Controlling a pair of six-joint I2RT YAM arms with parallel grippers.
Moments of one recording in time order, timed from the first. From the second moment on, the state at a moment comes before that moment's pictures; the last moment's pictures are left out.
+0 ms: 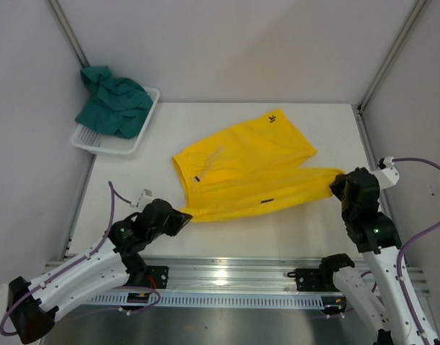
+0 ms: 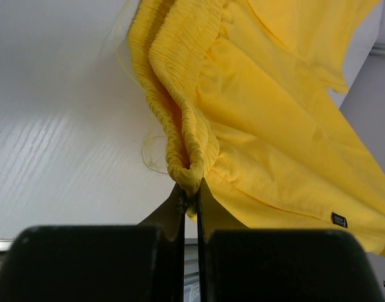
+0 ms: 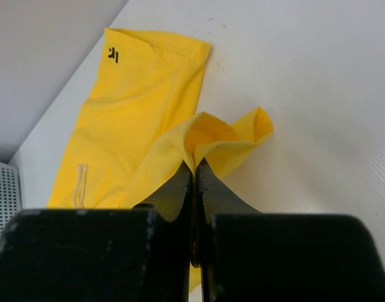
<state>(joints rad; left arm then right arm) -0.78 0.64 0.41 -0.54 -0.25 -1.56 0.22 0.61 0.81 -0.63 0.50 0.82</state>
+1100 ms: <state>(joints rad) -0.30 1.14 0.96 -0.54 -0.33 -1.39 0.18 1.56 1.41 -0.30 0.24 0.66</state>
